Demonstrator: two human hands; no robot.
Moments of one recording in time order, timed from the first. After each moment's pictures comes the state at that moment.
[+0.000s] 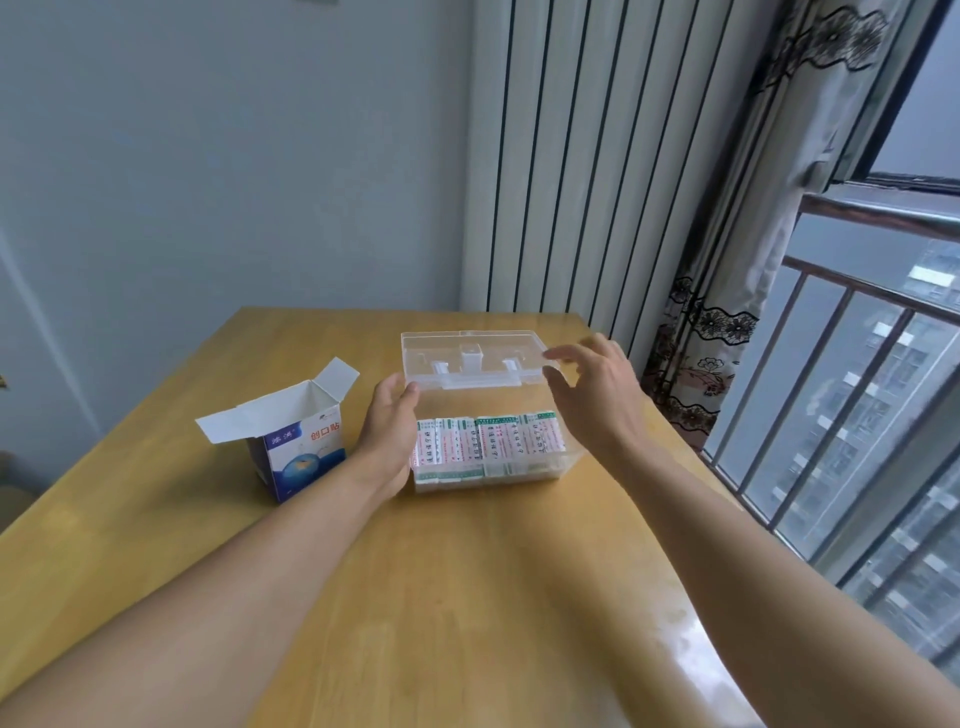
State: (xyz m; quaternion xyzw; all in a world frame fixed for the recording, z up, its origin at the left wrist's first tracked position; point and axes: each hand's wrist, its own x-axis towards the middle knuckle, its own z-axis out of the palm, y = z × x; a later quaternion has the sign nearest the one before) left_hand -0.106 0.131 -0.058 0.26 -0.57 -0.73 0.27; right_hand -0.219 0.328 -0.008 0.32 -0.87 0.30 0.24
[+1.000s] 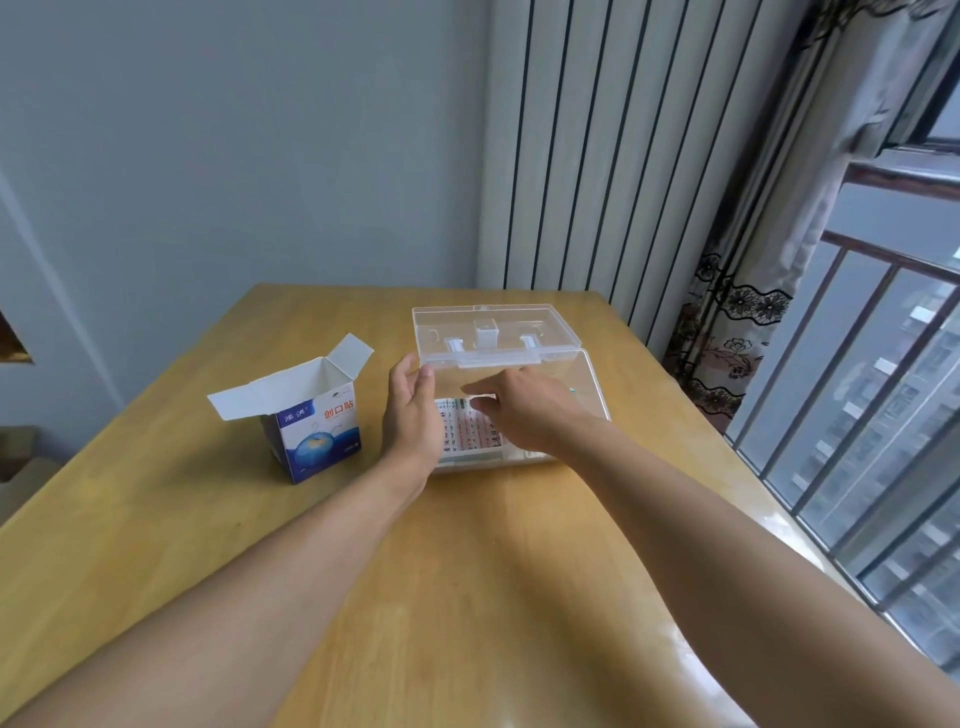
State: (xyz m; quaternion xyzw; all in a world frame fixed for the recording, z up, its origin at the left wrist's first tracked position) left_hand -0.106 0.146 -0.078 0.26 -0.64 -0.63 0.36; right_hand -0.186 0.264 -0.023 0.46 -0.88 0.11 0.04
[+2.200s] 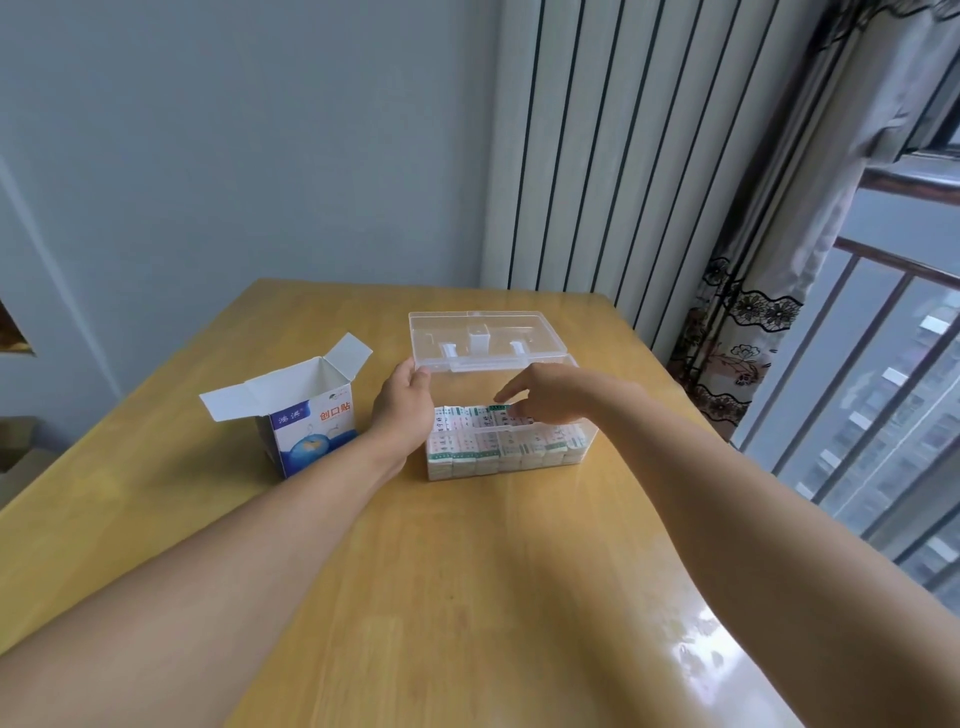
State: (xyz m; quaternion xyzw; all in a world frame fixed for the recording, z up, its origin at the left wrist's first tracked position) left_hand -0.125 0.109 -0.080 0.28 -0.72 -0.57 0.26; right_hand -0.244 0.263 -0.012 0.43 -0.89 0.04 -0.15
